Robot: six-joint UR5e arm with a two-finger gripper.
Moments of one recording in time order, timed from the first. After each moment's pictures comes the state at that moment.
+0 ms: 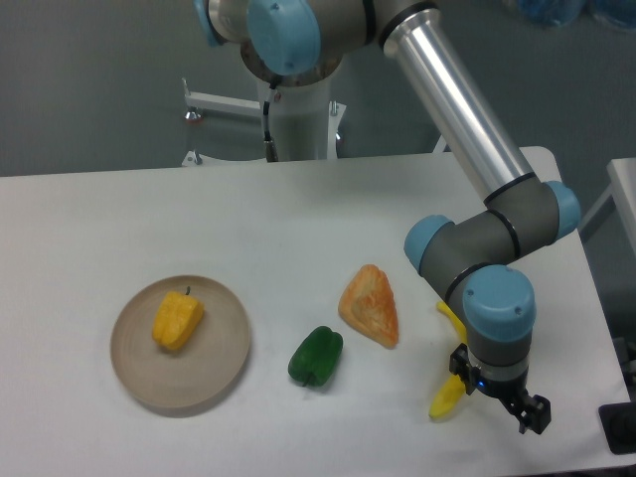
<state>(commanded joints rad) 2.31 -2.52 -0.81 -1.09 1.68 1.27</state>
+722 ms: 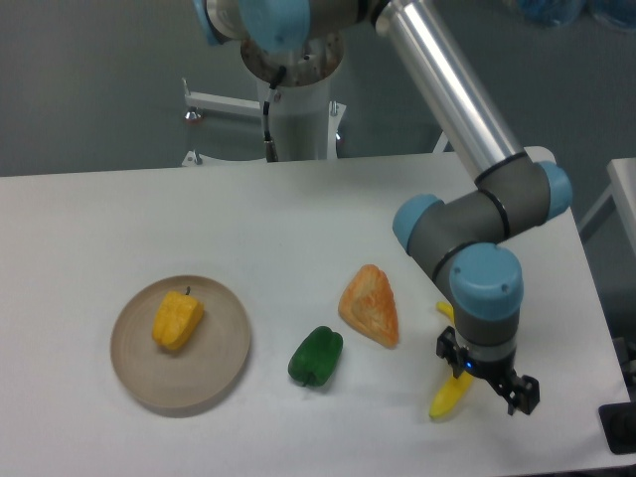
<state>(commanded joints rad) 2.30 -2.30 -1.05 -1.11 1.68 1.19</state>
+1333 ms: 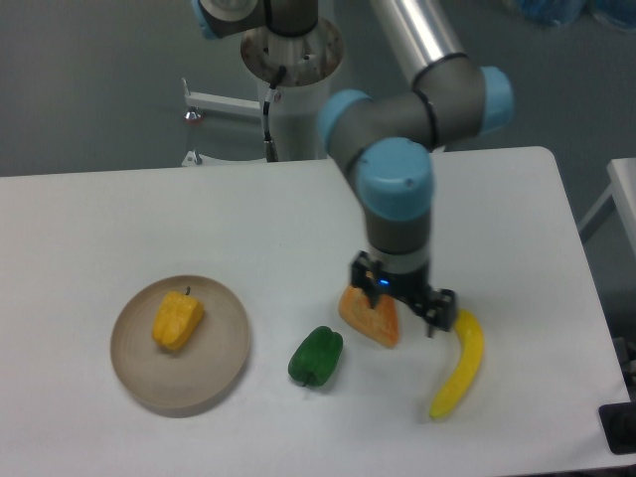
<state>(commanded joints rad) 2.13 -2.05 -1.29 -1.22 1.51 0.75</state>
